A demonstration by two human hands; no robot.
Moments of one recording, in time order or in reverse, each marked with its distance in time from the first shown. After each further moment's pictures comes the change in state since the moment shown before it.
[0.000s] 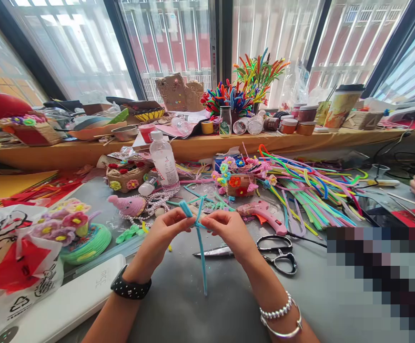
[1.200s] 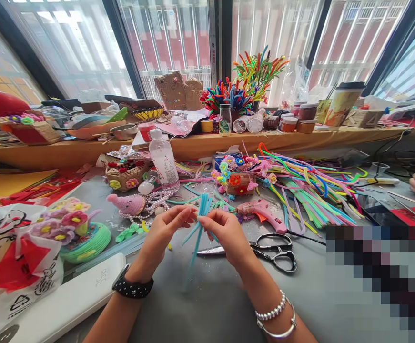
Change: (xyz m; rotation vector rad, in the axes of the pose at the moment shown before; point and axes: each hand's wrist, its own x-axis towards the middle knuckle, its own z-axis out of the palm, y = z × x) left_hand 0.000 -0.001 0.003 0.063 0.033 0.066; right_hand -0.004 0.006 0.013 0.202 0.030 -0.052
